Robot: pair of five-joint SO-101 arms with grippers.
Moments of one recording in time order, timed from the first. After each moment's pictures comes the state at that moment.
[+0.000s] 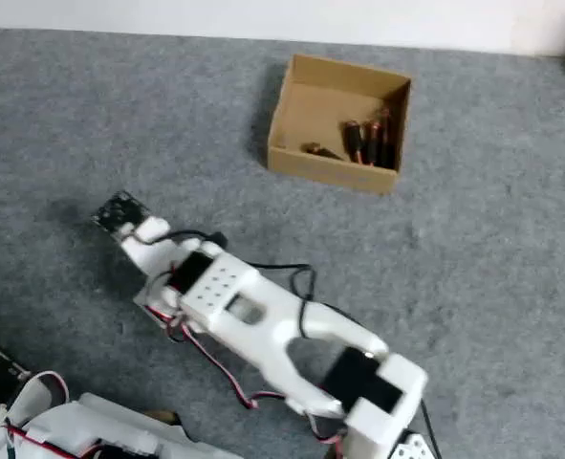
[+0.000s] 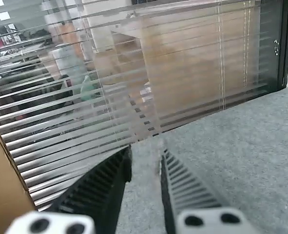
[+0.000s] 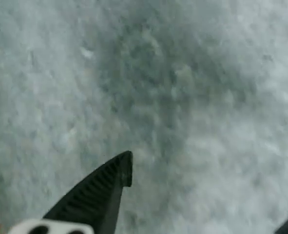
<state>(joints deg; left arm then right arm) -76.0 -102.4 41.6 73.4 -9.1 -62.1 13.3 6.9 48.7 -0.5</state>
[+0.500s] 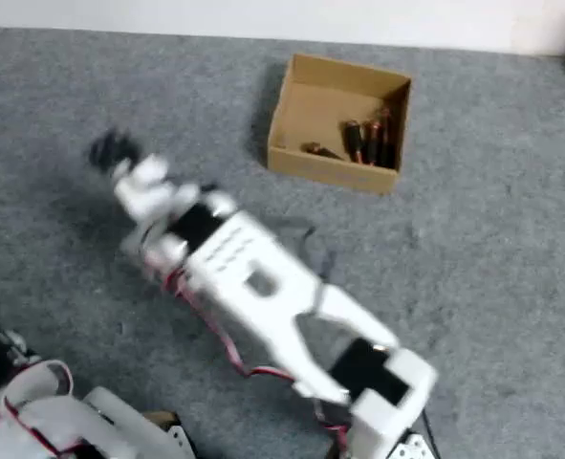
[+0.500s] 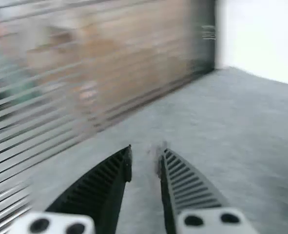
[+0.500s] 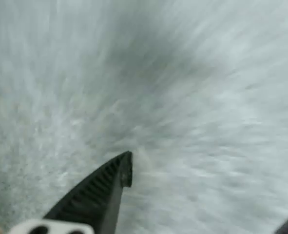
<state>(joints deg) -57.0 -102.4 50.0 70.9 -9.1 -52.8 6.2 -14.8 66.2 2.4</state>
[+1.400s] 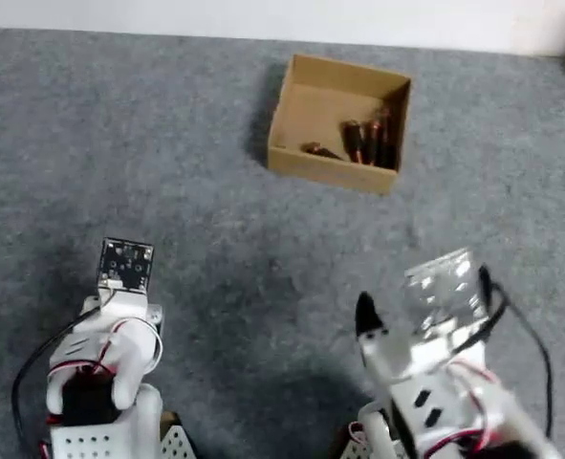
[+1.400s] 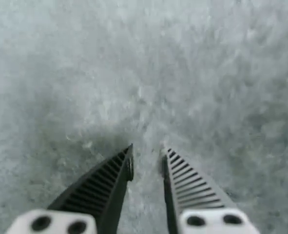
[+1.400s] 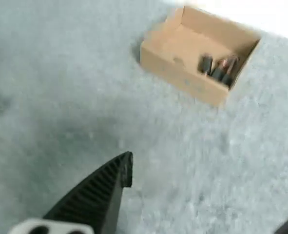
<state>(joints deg) -10.5 -102.5 84.8 76.4 -9.1 -22.0 -86.4 38.3 92.0 9.9</state>
